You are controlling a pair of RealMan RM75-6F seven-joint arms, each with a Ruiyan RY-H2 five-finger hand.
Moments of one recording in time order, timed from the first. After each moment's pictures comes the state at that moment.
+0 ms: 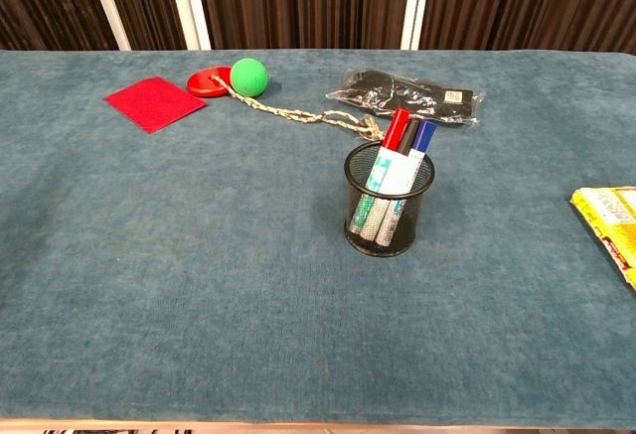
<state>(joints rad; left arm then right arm) -0.04 -1.13 -0.07 -1.70 1.43 1.54 0.14 0.06 -1.23 0.05 -1.61 -1.52 1.58 -0.20</state>
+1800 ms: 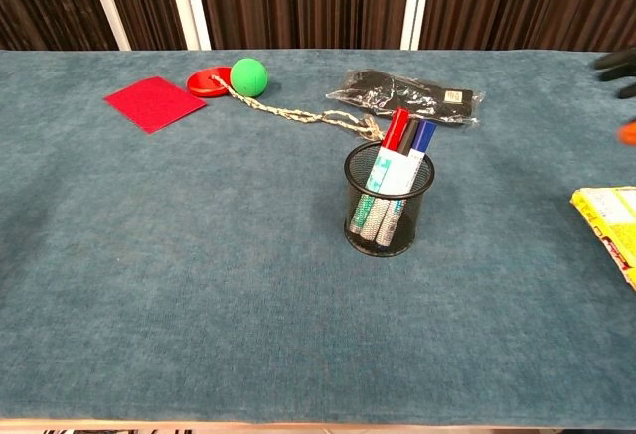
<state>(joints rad) -0.04 -1.13 -0.08 -1.71 1.38 1.51 0.14 0.46 -0.99 0.28 -1.86 -1.07 0.74 0.50</state>
